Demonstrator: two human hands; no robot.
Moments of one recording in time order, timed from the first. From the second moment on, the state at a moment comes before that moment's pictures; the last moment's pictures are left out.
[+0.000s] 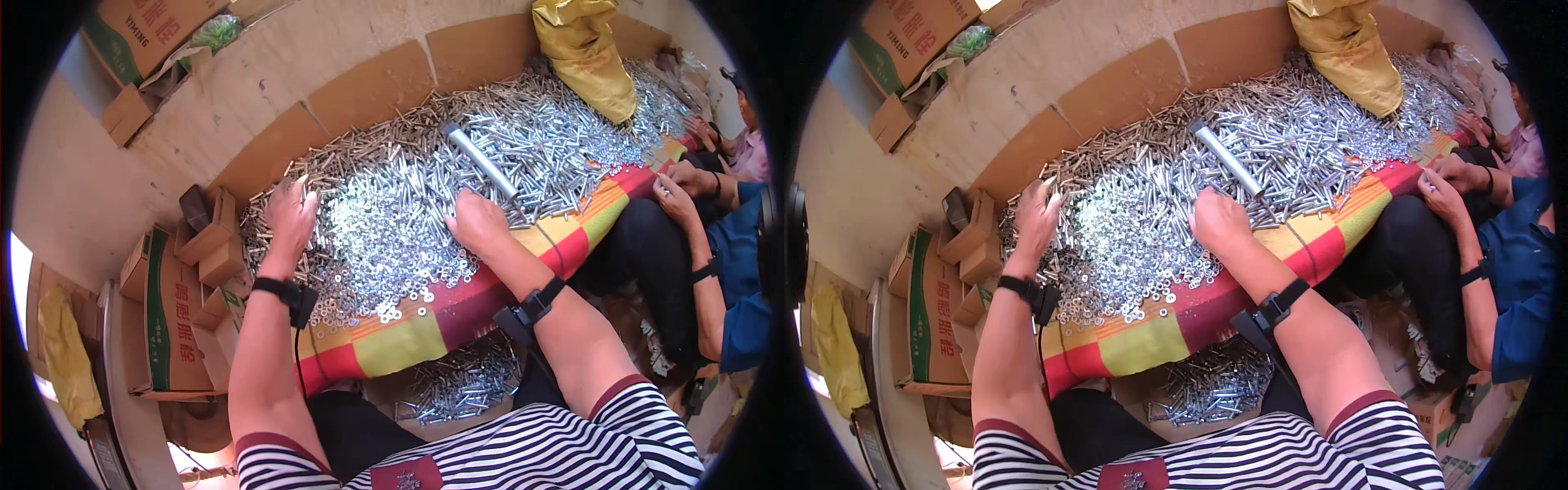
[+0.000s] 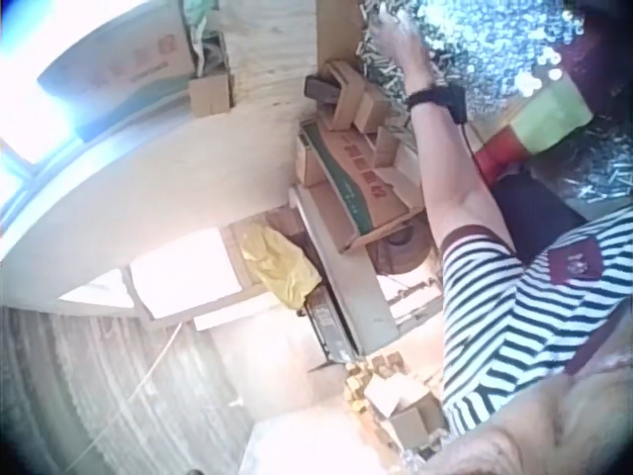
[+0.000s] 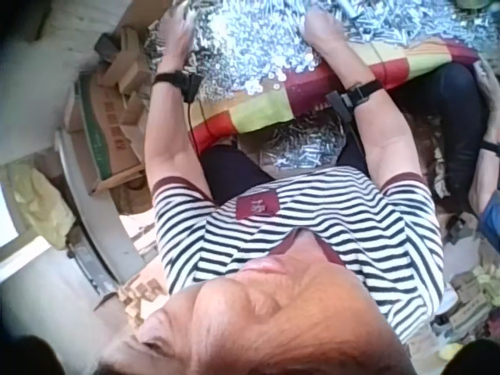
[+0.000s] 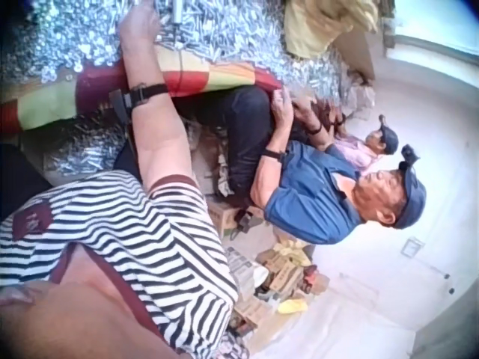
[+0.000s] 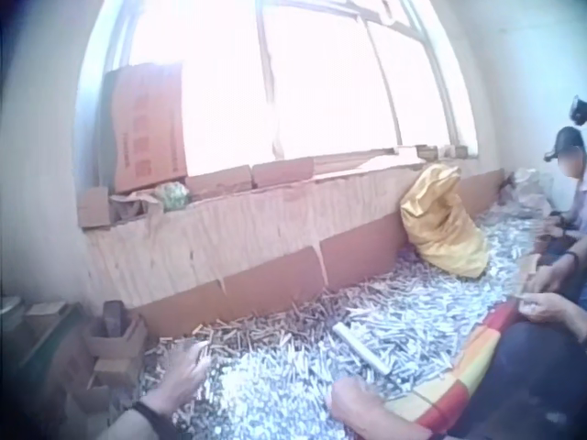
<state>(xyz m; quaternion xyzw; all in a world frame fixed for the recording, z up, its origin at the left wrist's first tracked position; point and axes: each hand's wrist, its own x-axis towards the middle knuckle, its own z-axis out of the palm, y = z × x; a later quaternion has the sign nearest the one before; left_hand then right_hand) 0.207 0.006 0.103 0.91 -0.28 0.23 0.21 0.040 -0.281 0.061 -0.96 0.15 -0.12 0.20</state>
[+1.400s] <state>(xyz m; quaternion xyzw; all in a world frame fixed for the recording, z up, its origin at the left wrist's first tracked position) 0.072 -0.009 0.045 0.85 -0.23 0.21 0.41 0.004 -0.231 0.057 -0.78 -0.01 -0.21 0.58</state>
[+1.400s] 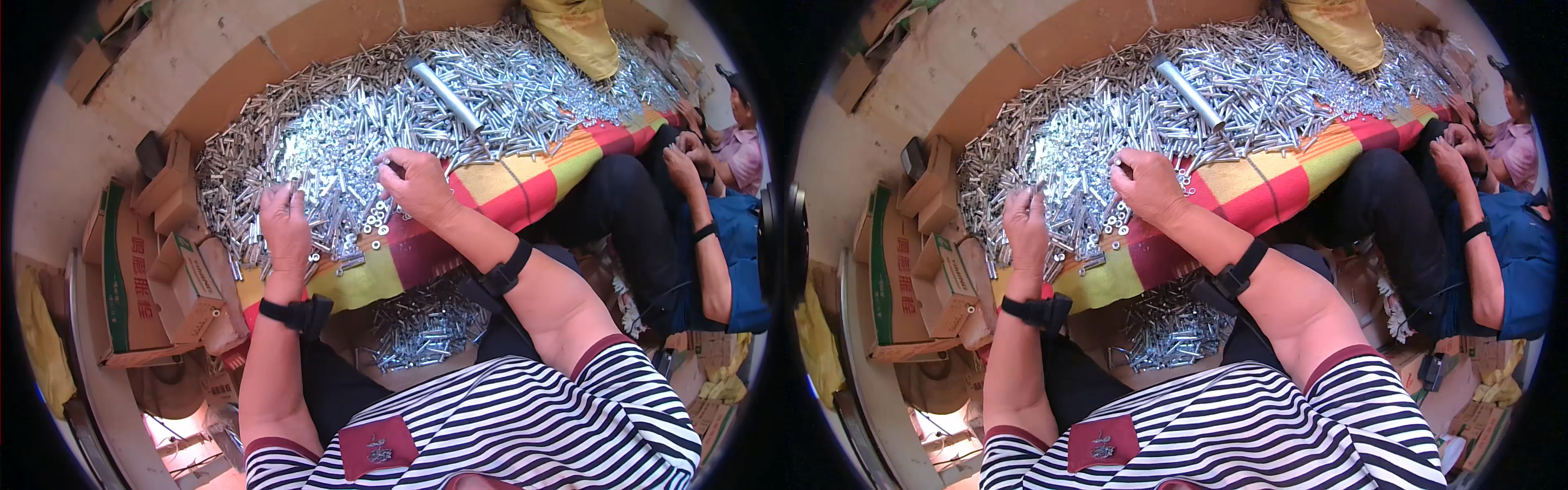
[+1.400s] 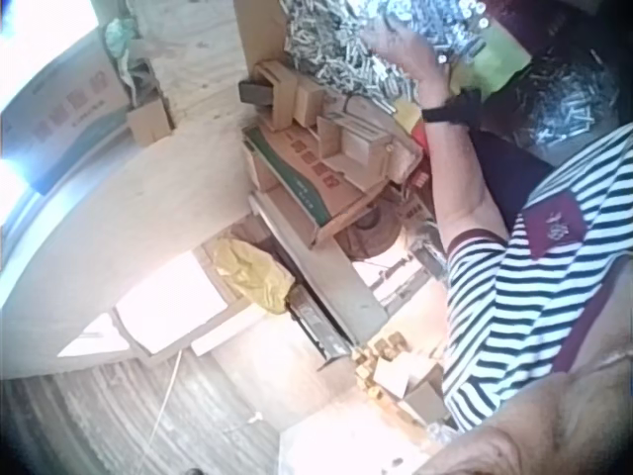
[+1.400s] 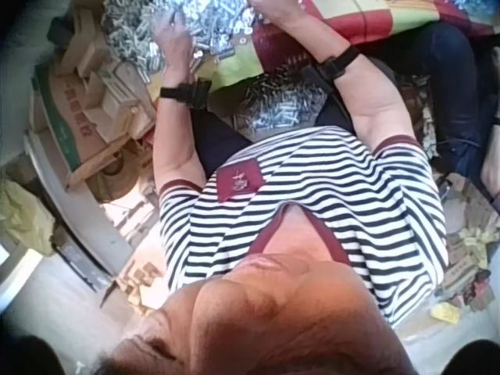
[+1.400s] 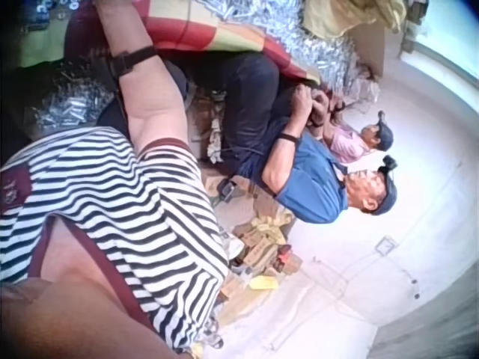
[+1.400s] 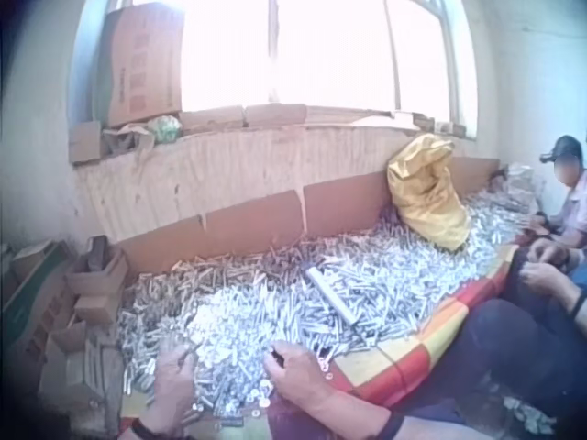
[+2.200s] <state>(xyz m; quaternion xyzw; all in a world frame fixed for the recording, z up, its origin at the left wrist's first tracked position) 0.022 -0.021 0.043 0.55 -0.04 -0.33 0.77 -0.034 -0.207 0.062 -0.67 -0.05 -0.18 0.72</state>
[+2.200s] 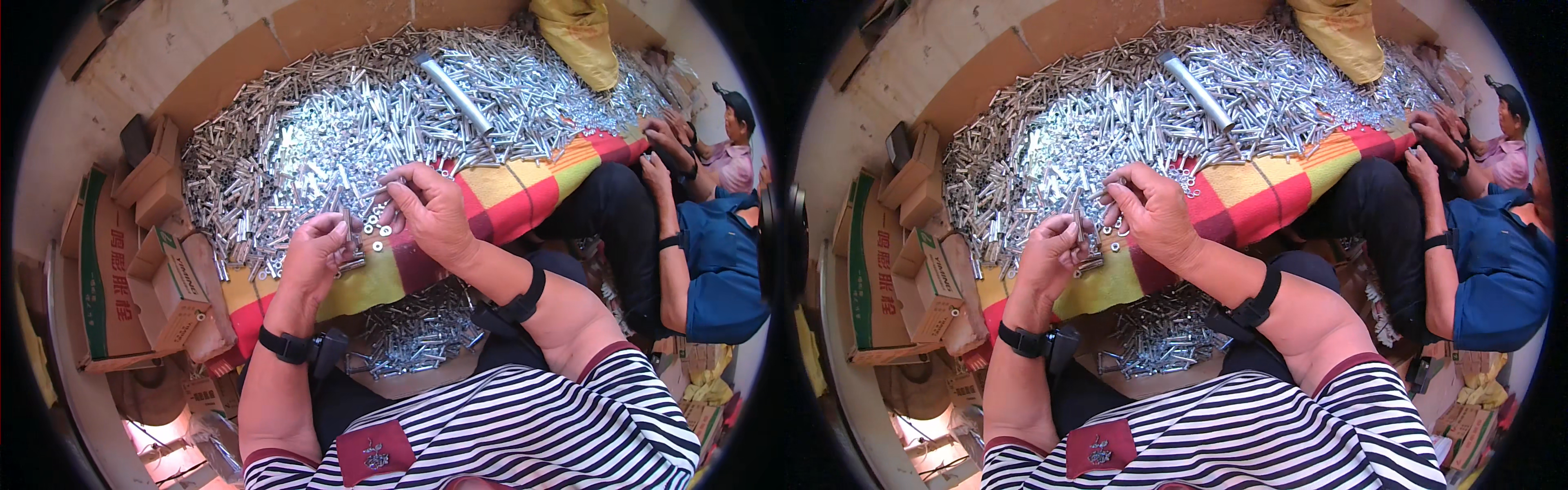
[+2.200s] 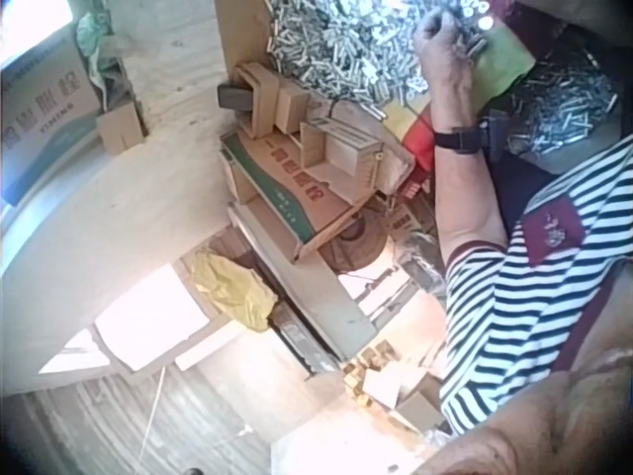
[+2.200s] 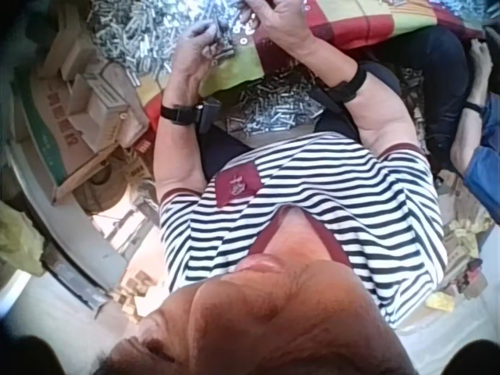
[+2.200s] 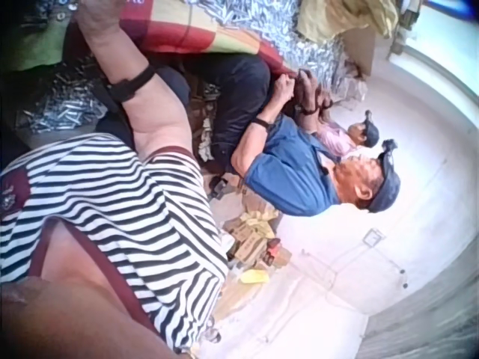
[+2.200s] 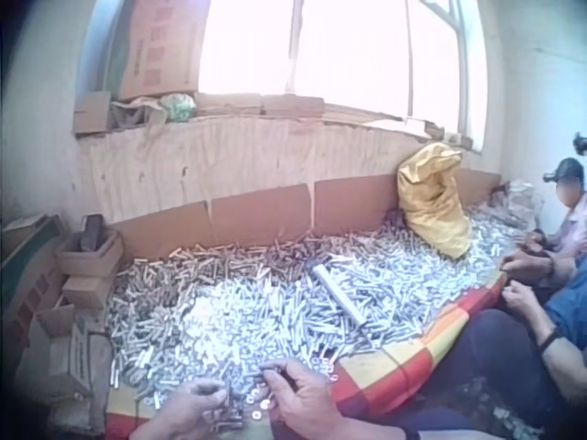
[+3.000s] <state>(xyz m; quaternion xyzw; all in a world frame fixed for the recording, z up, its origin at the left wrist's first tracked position) 0.000 -0.035 0.056 0.34 0.09 -0.42 0.83 -0.053 -0.214 0.060 -0.85 -0.29 -0.39 0.22</state>
